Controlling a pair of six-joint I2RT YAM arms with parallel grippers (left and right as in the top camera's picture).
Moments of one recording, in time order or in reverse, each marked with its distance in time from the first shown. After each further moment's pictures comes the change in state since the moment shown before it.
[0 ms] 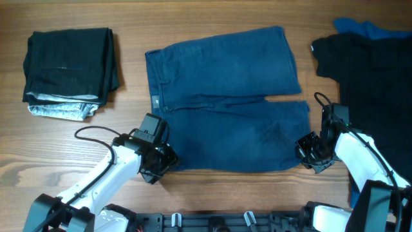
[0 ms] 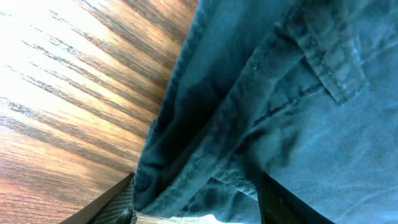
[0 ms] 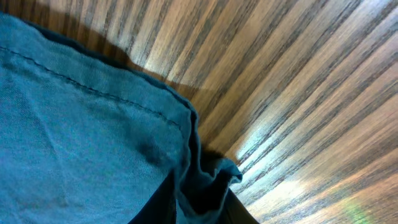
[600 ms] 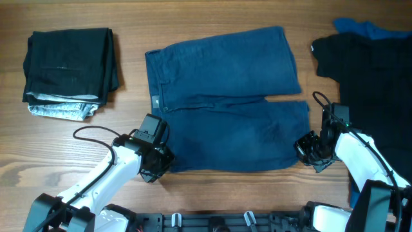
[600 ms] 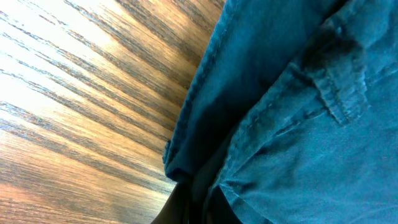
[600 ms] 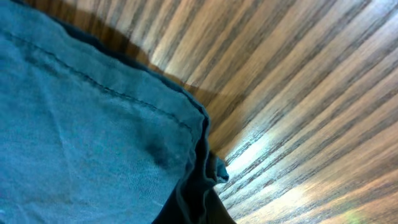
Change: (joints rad) left arm 0.000 0.001 -0.007 0.011 -0.043 -0.013; right arm 0.000 0.000 -0.001 0.015 -0.012 -0.063
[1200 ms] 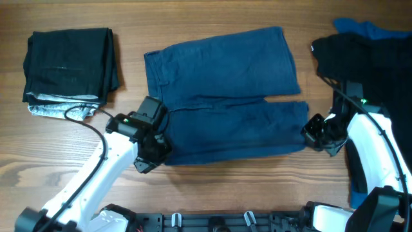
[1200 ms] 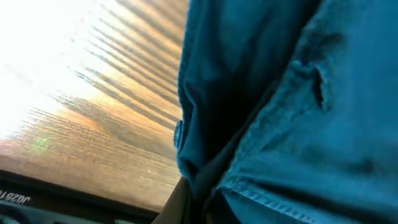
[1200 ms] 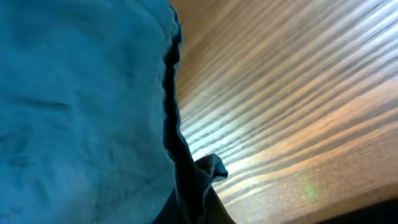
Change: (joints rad) left arm -0.001 -0.031 0.298 -0.401 -0.056 0.089; right arm 0.001 0.008 0.339 -0.356 -0.007 -0.207
